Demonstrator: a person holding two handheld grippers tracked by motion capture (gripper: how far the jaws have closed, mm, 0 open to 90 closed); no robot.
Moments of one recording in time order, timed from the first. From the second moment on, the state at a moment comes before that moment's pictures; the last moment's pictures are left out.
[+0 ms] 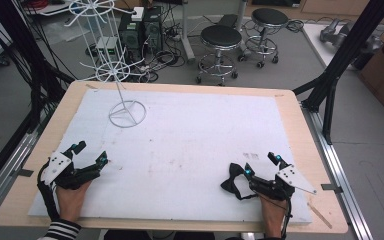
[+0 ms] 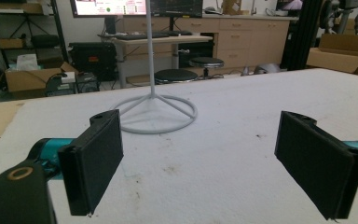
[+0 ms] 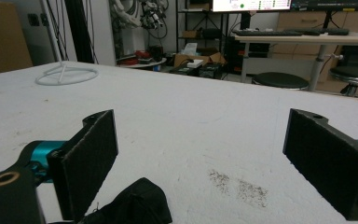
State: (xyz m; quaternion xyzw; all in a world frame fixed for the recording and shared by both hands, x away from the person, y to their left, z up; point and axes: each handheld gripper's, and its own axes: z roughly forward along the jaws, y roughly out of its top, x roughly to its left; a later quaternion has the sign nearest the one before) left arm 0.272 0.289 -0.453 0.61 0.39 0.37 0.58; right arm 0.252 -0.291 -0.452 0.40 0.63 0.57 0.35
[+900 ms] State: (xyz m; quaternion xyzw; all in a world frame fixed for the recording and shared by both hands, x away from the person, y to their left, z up) left arm 0.272 0.289 -0.452 0.61 0.39 0.37 0.58; right arm 0.270 -0.284 -0.420 0.34 0.73 0.51 0.28
